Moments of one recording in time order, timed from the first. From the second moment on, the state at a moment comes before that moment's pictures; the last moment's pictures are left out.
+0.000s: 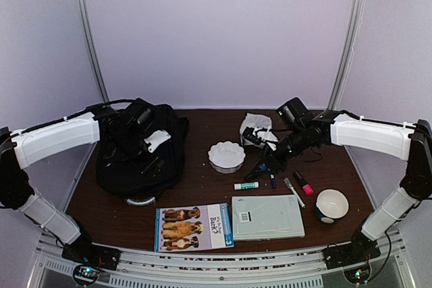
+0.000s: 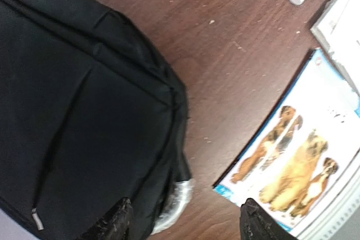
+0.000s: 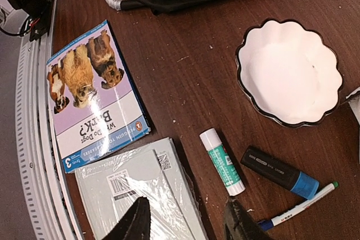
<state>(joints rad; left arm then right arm) -0.68 1.46 1.20 -0.94 0.04 0.12 0.65 1.54 1.16 -0.58 -0.49 -0.35</state>
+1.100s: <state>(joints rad) -0.70 1.30 0.70 -0.60 0.29 -0.48 1.32 1.76 1.12 -0.54 -0.04 -0.53</state>
